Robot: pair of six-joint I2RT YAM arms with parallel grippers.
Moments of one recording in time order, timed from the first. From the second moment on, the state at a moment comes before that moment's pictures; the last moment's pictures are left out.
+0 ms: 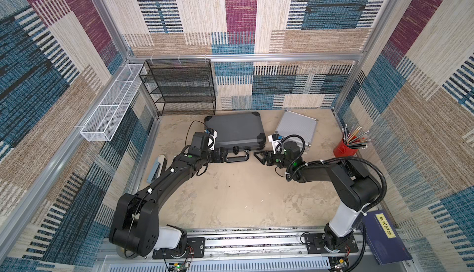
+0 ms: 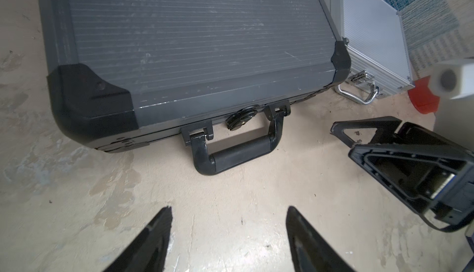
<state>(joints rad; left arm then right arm) -0.34 1.39 0.93 -0.29 0.19 -0.30 0.44 1.78 0.71 0.67 -0.49 0.56</state>
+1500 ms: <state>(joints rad) -0.35 1.39 0.95 -0.37 0.16 -0.18 0.56 2.12 0.87 0.94 -0.40 0.76</state>
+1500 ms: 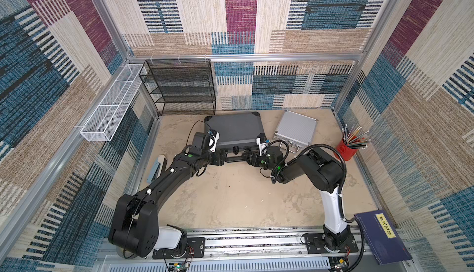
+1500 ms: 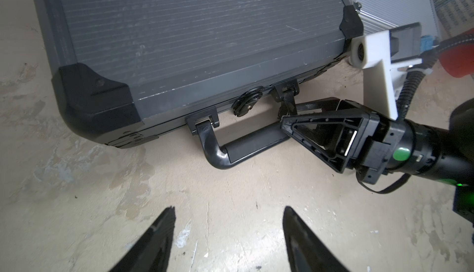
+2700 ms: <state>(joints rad) -0.58 1.67 0.91 -0.05 -0.14 0.55 0.55 2.11 0.93 0.85 -0.32 0.97</state>
